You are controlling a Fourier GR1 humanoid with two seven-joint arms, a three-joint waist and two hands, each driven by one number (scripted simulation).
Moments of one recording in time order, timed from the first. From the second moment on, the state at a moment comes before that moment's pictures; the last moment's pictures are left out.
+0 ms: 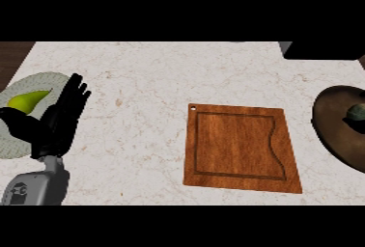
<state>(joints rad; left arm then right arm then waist) -0.19 0.15 0.09 -1.59 0.09 0.05 0.25 -0.52 -0.52 -0.62 -0.73 1.00 -0.06 -0.27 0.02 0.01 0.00</state>
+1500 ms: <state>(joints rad) -0.17 0.15 0.12 -1.58 0.09 0.05 0.24 -0.26 -0.94 -1.03 -0.32 0.39 0.53 -0.71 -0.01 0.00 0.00</state>
